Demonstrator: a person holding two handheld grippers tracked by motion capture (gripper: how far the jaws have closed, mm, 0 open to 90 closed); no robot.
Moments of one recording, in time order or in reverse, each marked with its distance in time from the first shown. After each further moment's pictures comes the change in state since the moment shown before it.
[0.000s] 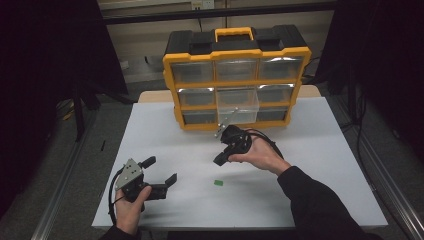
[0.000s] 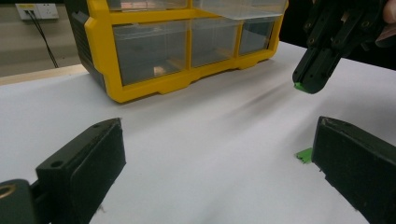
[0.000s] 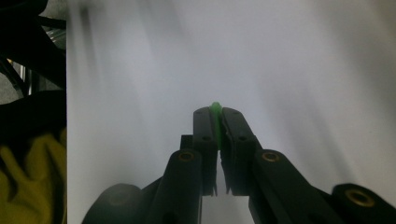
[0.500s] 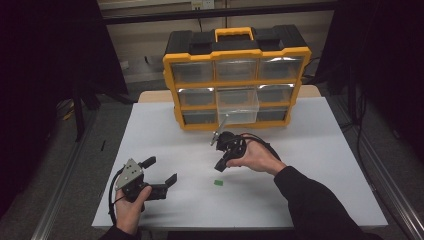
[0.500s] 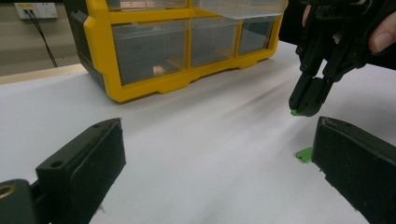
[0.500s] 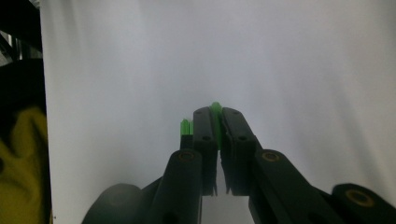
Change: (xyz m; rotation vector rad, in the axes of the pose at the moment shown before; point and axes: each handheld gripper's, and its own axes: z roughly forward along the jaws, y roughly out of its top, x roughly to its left) left arm 0.000 0.000 0.000 0.007 -0.001 0.007; right arm 0.001 0.000 0.021 0.148 0.000 0.011
